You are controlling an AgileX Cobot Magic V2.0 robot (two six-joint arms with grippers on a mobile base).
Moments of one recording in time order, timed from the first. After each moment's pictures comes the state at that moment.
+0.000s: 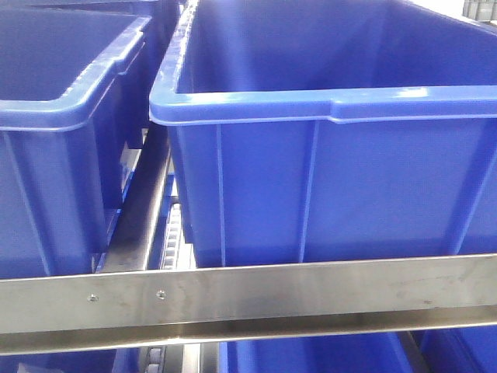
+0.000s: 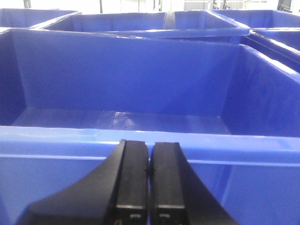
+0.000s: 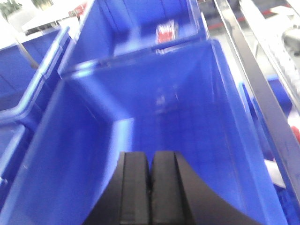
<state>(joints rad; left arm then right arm) -0.01 0.00 0.01 -0.03 0.03 0.03 0.21 1.06 -1.01 0.05 0.22 0.32</state>
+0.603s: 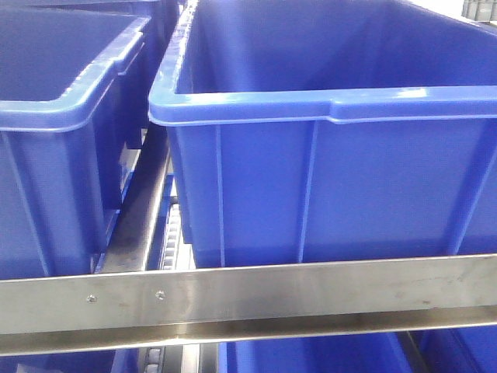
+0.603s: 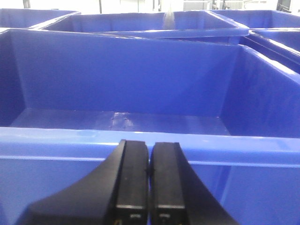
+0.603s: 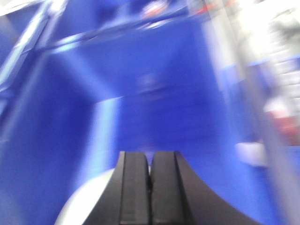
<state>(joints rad) -0.01 0.00 0.01 -0.03 0.03 0.03 0.12 0.89 -0.86 -0.01 0.26 0.32</state>
